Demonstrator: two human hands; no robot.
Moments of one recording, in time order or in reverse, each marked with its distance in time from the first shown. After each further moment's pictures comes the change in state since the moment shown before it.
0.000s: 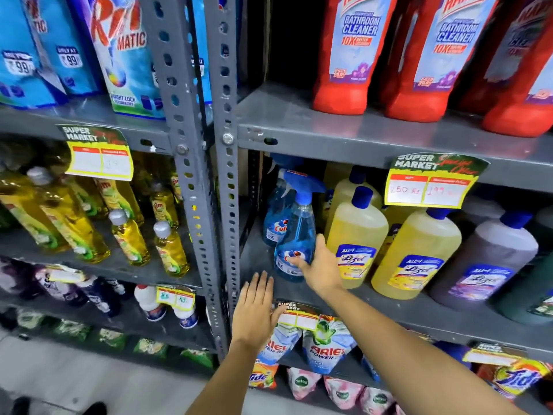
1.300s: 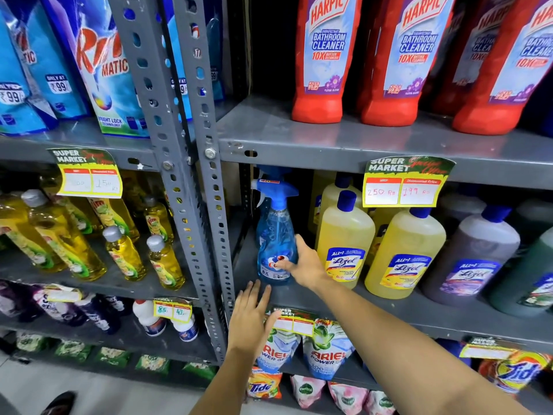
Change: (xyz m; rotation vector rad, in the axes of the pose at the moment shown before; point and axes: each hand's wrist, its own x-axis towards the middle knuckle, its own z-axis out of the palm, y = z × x) left_hand -0.002 -0.003 -0.005 -0.128 0.038 0.002; right_hand 0.018 -0.009 0.003 0.081 -0.208 0.047
